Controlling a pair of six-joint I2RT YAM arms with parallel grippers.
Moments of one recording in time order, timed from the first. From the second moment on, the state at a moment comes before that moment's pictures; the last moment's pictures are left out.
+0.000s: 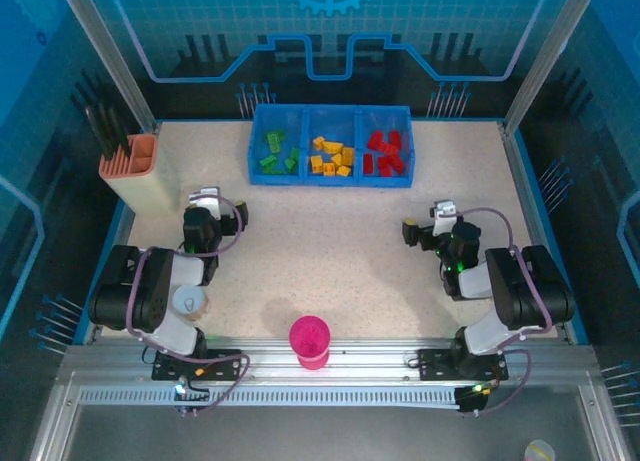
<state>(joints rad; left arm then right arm) -0.01 1.55 0.36 0.84 -0.07 -0.11 0.04 1.56 0.28 0.95 -0.16 -0.06</state>
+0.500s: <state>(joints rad) -0.01 1.55 0.36 0.84 -0.06 -0.11 0.05 1.55 0.40 0.81 -0.08 -0.07</state>
